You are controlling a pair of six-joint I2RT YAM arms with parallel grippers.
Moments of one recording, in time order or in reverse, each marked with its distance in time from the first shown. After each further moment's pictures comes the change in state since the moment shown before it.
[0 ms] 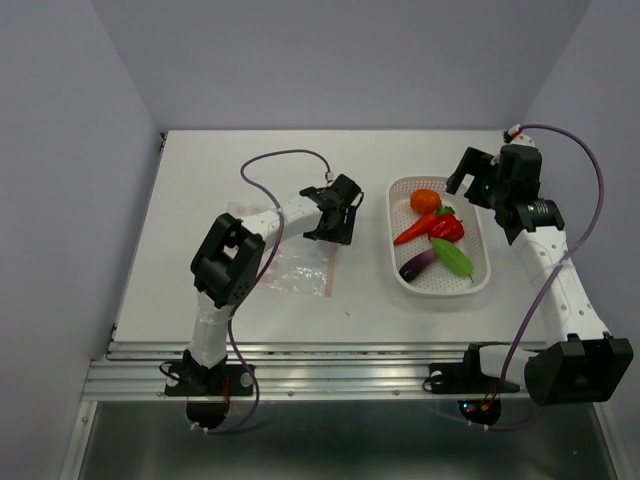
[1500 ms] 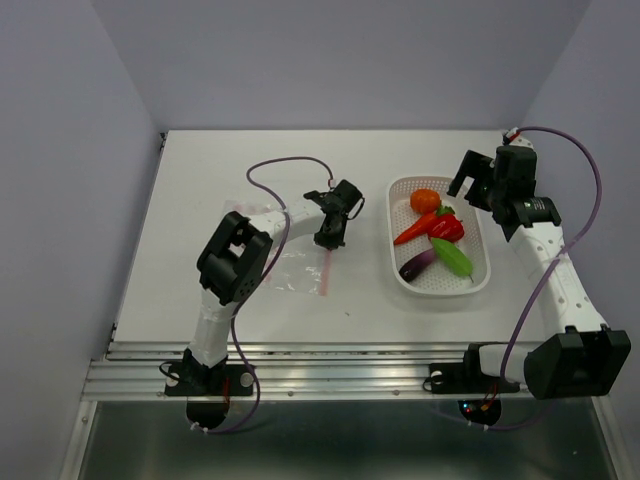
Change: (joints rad) left arm -0.002 0.055 -0.008 0.010 0.047 0.017; right arm 0.000 0.029 0.000 -0.031 0.066 0.000
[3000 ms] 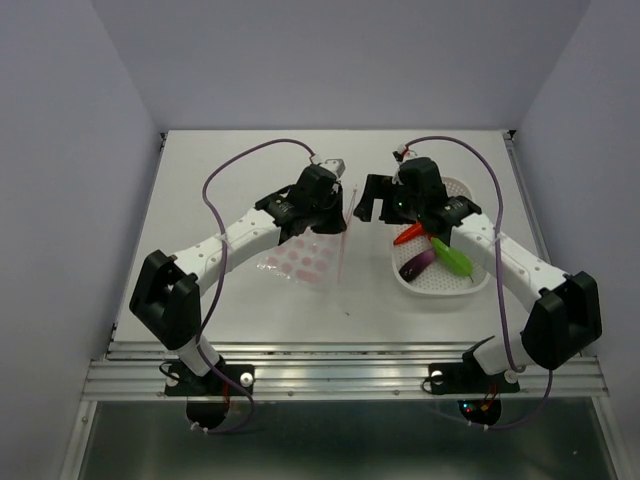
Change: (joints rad) left arm 0.001 -0.473 -0.222 0.201 0.213 -0.091; right arm 0.476 0.192 -0.030 0.171 -0.240 0.127
